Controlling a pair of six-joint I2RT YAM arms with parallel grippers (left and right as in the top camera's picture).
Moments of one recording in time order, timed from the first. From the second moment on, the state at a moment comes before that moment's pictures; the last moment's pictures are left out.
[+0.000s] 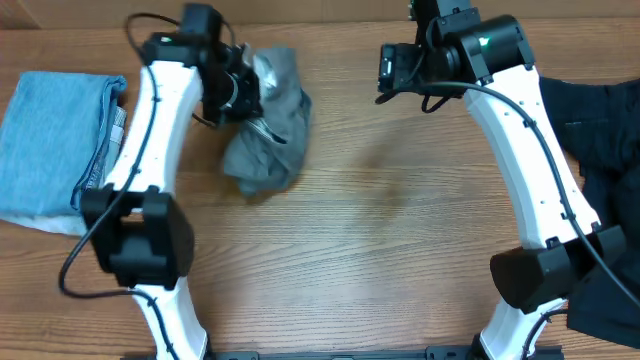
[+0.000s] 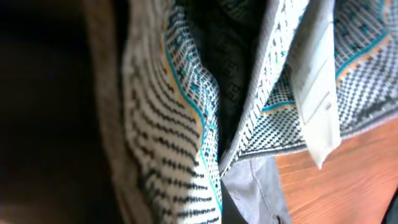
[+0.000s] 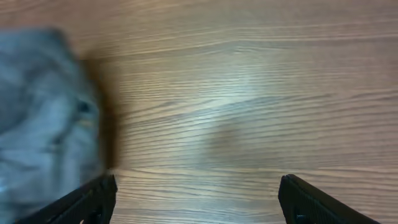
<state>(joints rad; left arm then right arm) -0.09 2.07 1.96 -1.20 0.37 -0.17 0.32 1.94 2.16 -1.30 0.05 0.37</state>
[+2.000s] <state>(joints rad) 0.87 2.00 1.92 -0.95 0.46 -0.33 0.30 1.95 1.99 -1.33 0.06 0.35</state>
